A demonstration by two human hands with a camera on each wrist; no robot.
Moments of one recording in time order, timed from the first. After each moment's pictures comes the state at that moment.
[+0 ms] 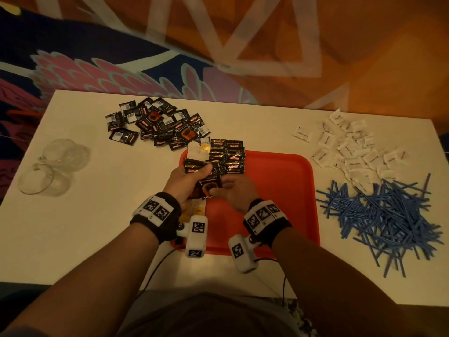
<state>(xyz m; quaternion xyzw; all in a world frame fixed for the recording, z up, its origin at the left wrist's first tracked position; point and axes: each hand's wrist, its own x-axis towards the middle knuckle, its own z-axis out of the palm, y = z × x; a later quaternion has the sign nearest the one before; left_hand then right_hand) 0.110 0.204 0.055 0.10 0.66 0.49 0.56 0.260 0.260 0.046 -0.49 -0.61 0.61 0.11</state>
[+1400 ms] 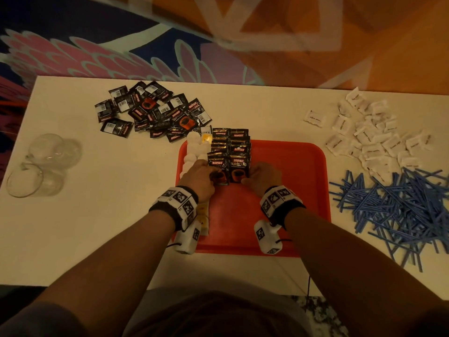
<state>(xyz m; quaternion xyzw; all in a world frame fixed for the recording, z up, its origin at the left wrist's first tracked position) 0.107 0.232 0.016 0.52 0.76 0.05 0.40 0.283 0.318 -0.014 -0.65 -0.64 0.41 -0.05</state>
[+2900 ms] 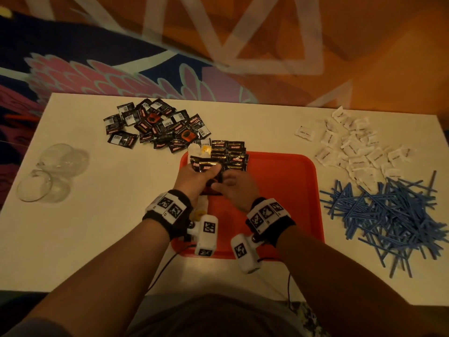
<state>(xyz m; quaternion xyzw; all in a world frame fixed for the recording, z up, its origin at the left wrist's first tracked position) 0.118 0.225 0.059 0.14 0.68 0.48 0.54 0.252 0.270 0.045 -0.51 -0.62 0.59 0.11</state>
